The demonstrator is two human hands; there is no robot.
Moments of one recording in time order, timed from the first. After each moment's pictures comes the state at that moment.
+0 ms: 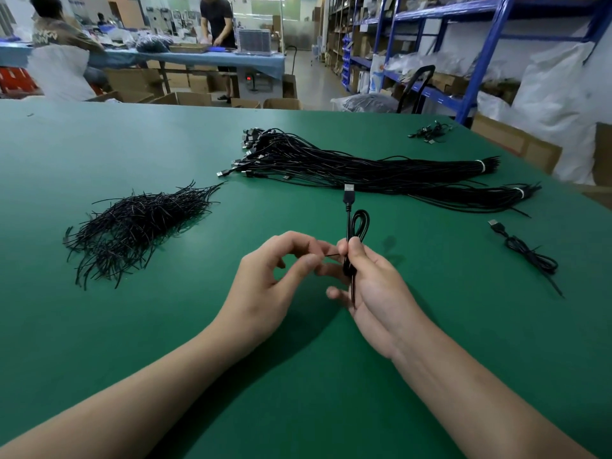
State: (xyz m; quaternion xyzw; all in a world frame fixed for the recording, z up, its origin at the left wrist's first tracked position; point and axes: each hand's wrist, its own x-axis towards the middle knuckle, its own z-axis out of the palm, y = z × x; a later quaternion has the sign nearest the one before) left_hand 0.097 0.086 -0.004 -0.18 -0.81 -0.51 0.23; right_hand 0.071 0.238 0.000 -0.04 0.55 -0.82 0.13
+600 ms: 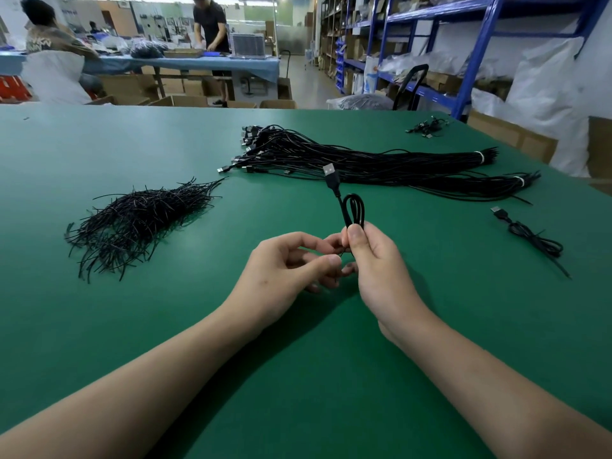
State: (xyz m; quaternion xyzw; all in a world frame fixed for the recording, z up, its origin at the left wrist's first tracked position) left_hand 0.092 0.083 -0.013 -0.09 -0.73 -0.68 0.03; right_hand 0.066 0.233 -0.017 -0.12 0.75 -0.64 -0.08
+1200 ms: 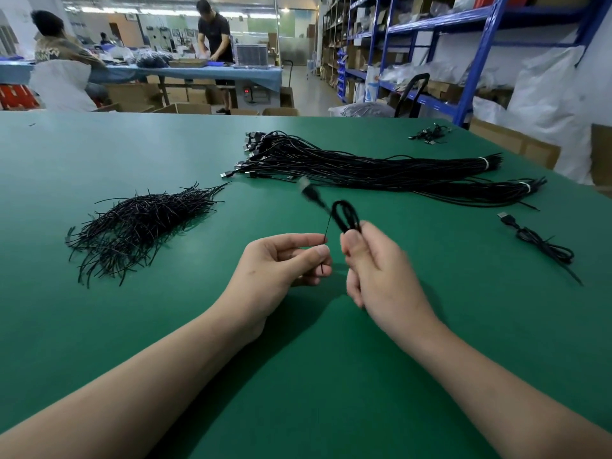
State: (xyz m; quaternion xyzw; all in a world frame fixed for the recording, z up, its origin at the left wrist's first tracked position) left_hand 0.086 0.075 -0.014 -0.04 -0.64 -0.77 0.03; right_hand 0.070 0.237 -0.014 -0.20 0.80 -0.55 -0.12
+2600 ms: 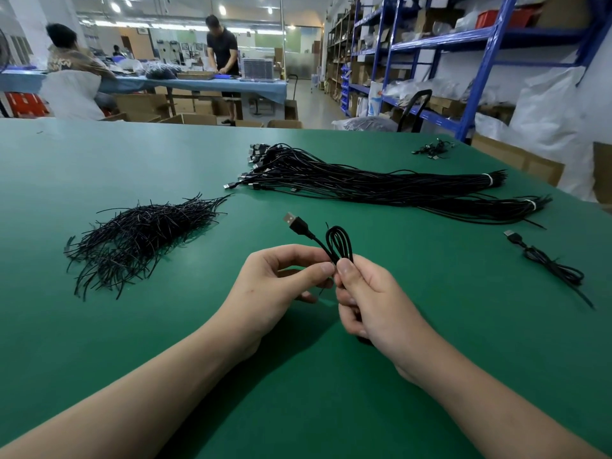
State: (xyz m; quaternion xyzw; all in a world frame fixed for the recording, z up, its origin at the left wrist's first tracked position) left_hand 0.085 0.069 -0.011 -0.08 -0.68 -0.72 0.06; right_hand 0.080 0.233 -0.005 -0.18 0.74 -0.64 0.08
